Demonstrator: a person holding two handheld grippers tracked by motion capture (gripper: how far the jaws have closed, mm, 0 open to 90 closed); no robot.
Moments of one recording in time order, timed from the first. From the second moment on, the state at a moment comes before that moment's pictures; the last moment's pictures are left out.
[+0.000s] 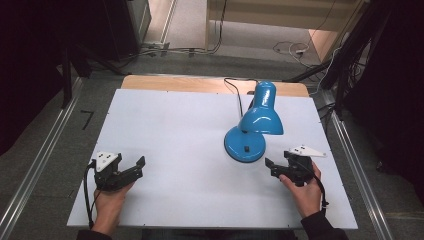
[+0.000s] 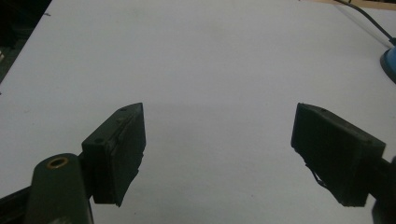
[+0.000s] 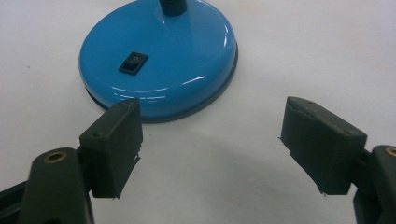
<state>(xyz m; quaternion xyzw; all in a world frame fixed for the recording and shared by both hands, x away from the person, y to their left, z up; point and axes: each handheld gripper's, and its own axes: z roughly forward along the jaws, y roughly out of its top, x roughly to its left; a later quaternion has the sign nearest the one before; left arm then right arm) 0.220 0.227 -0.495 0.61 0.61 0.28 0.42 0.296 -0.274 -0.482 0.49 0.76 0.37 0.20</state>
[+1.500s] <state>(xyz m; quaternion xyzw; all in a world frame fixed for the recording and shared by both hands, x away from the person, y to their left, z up) 0.220 0.227 -0.495 0.61 0.61 0.28 0.42 0.311 -0.230 -0.481 0.45 0.77 0.42 0.19</state>
